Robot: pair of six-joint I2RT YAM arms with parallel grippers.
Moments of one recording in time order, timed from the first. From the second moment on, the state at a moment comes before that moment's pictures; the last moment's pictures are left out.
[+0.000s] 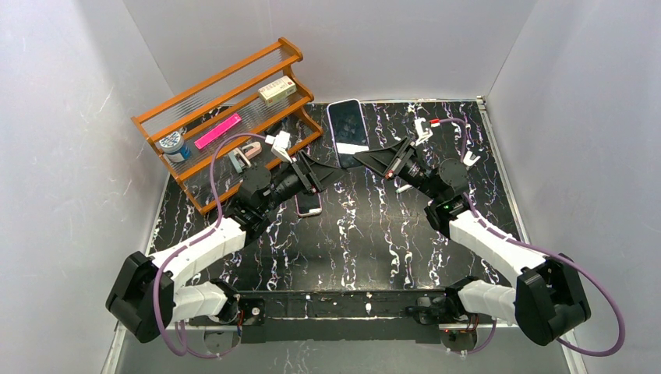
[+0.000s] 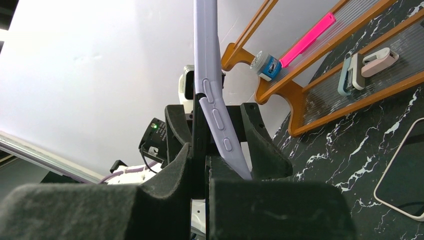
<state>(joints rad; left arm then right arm) -0.64 1.17 0.66 0.59 0.32 -1.03 0.50 1.16 0.65 0.82 -0.51 1.27</state>
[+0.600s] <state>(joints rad) -0.65 1.20 0.66 0.62 0.29 -1.11 0.49 1.15 0.65 0.80 -0.52 1.28</state>
